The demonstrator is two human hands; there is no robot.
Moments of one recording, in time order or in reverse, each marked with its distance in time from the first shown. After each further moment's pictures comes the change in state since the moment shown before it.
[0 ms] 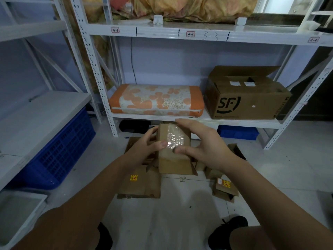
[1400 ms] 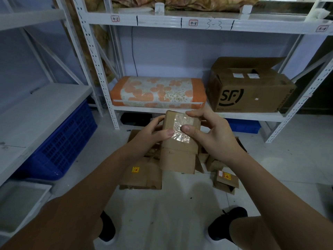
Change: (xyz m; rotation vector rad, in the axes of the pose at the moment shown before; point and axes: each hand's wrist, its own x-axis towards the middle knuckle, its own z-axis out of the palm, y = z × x) left_hand -0.011 0.024 0.013 0.021 0.002 0.007; right_hand -0.012 -0.010 -0.001 0.340 0.214 0.051
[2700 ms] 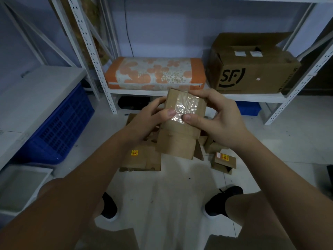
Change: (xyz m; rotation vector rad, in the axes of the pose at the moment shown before) left_hand -0.010 0.012 0.020 0.030 -0.006 -0.015; right_hand -0.017 0.001 -0.014 -0.054 -0.036 -0.072
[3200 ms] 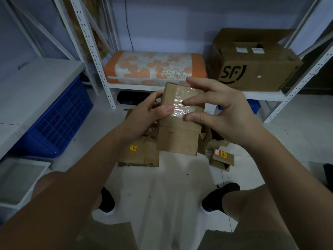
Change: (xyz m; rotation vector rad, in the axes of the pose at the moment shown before) left_hand -0.007 -0.004 -0.001 -0.001 0.038 0.056; right_hand 0.002 -0.015 -0.018 -0.161 -0.130 -0.149
